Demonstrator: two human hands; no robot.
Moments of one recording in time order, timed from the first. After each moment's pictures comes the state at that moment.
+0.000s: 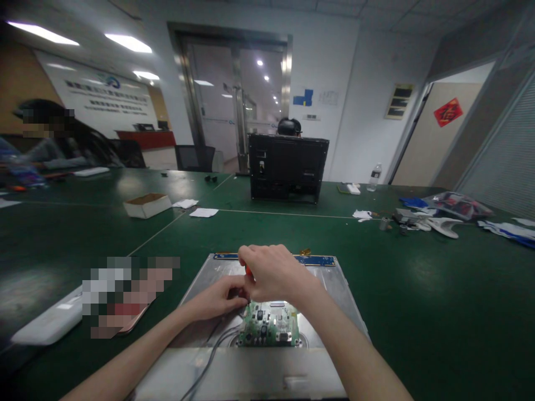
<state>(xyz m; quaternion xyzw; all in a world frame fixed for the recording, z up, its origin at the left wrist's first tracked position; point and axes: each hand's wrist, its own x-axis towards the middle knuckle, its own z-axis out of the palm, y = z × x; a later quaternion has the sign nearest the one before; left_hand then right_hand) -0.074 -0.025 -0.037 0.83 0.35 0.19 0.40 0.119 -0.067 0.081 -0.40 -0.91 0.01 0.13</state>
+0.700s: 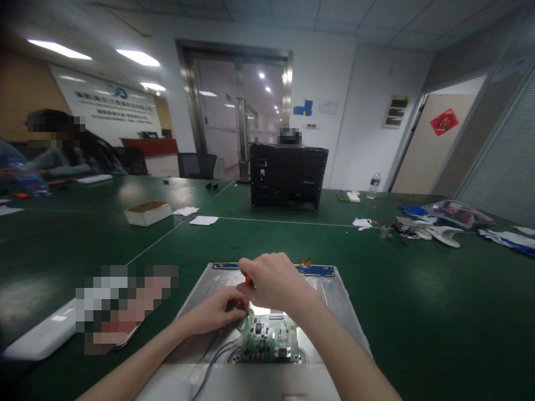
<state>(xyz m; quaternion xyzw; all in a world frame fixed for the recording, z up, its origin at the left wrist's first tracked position) -0.073 -0.029 -0.036 0.82 0.37 0.20 0.39 0.116 -0.064 0.078 -0.44 -0.89 -0.01 0.12</state>
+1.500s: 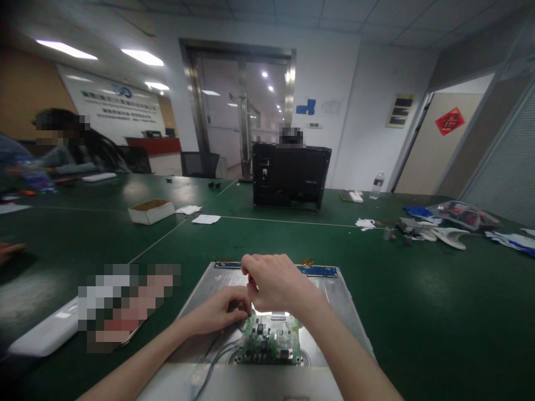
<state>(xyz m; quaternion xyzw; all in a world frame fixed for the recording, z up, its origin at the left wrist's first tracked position) -0.074 -0.028 -0.037 0.83 0.36 0.18 0.38 0.120 -0.063 0.076 -0.41 -0.90 0.03 0.15</state>
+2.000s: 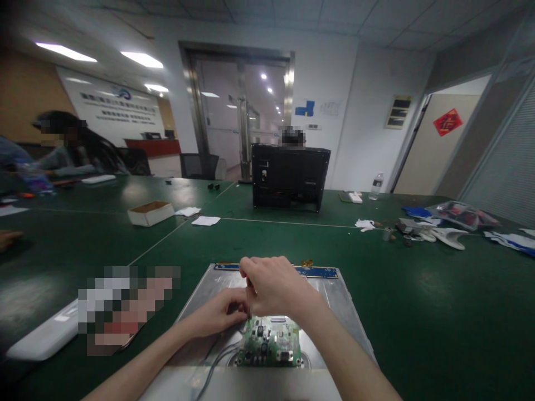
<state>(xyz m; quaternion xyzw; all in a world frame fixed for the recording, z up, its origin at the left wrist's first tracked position) -0.074 -0.026 -0.040 0.84 0.36 0.19 0.37 0.118 -0.065 0.078 -0.40 -0.90 0.02 0.14</state>
